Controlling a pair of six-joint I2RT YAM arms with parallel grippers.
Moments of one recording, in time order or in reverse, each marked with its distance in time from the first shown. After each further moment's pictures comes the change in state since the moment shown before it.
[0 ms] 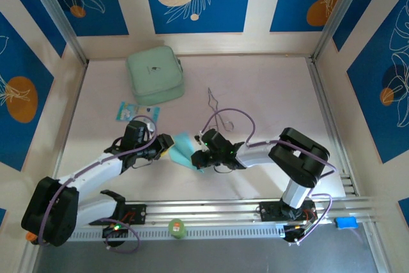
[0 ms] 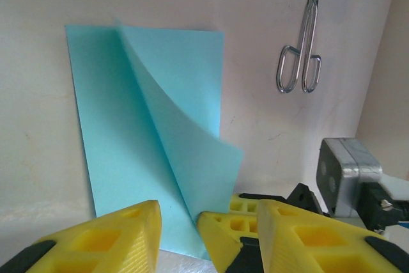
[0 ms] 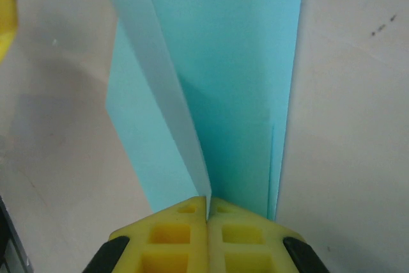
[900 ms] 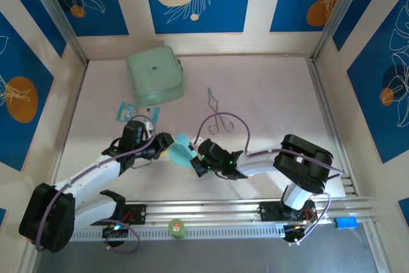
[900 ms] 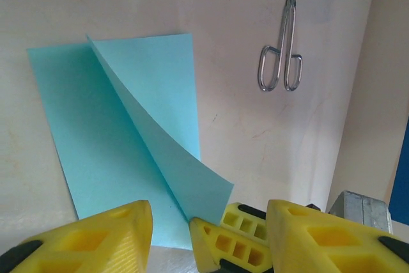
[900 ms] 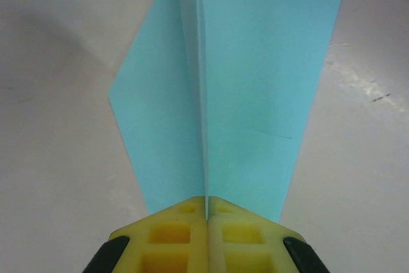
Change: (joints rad) left arm 0.000 -0.054 -0.002 -0.014 0.003 0.002; right arm 0.123 -0.060 -0.048 0.039 0.259 -0.336
